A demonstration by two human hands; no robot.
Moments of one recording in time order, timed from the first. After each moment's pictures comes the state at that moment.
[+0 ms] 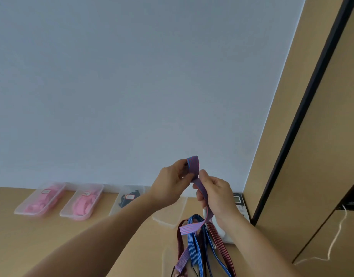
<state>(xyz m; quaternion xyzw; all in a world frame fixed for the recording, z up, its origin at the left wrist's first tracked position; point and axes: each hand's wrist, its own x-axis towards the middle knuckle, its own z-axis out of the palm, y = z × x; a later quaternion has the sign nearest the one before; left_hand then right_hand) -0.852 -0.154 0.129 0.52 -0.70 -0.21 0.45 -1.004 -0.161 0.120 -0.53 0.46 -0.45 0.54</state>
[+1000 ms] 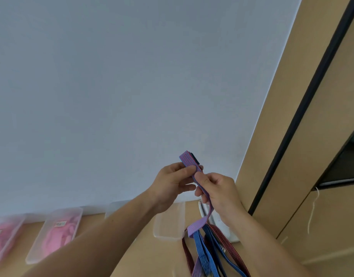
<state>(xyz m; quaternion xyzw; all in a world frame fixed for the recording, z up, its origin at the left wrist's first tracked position) -0.789 -0.209 0.126 0.32 -0.49 -0.66 0.47 -0.941 -0.180 0.127 -0.52 0.51 -0.52 0.45</state>
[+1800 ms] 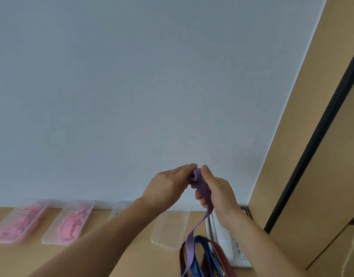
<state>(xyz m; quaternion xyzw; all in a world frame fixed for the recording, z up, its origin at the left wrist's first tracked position) -0.812 -0.218 0.127 0.43 -0.81 0.10 0.38 -0.974 -0.225 0.134 -0.52 0.46 -0.44 0.57</state>
